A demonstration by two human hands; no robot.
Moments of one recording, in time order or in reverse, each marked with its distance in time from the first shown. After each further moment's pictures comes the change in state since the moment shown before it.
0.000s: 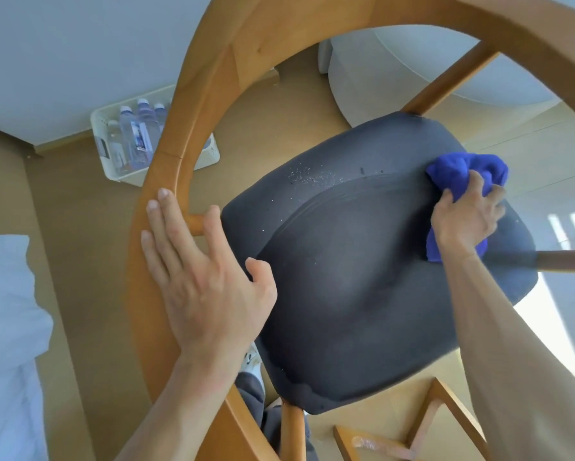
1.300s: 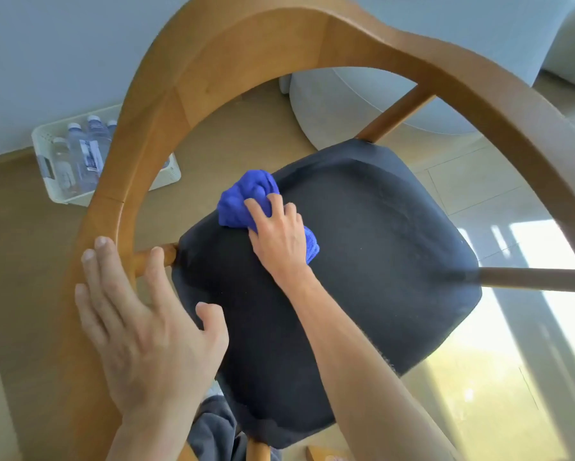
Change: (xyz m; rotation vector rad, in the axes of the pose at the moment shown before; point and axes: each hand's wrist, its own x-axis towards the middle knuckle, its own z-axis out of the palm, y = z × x) left_hand 0.002 0.000 0.000 0.013 -0.004 -0.029; right_hand -0.114 -0.124 0.065 0.048 0.025 -0.871
